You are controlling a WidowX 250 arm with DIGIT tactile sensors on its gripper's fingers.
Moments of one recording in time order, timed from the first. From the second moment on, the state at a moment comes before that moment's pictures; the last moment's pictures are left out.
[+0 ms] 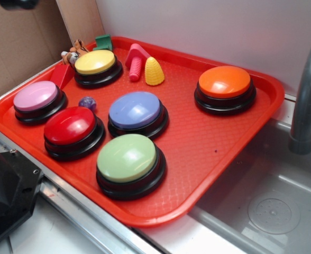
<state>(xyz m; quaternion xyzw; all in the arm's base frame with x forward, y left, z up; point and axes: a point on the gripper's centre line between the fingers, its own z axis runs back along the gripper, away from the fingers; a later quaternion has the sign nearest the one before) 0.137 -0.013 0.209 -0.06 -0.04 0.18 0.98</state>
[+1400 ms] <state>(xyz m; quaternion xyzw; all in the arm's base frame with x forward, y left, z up) 0.220 0.041 0.052 -0.02 -0.03 0.51 0.86</state>
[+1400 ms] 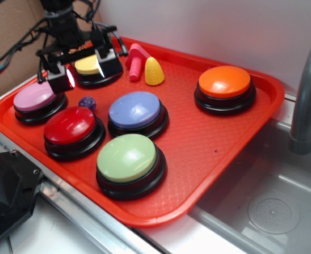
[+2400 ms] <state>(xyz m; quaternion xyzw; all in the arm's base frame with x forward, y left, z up) 0.207 0.045 0.020 0.01 0.01 0.49 0.87</state>
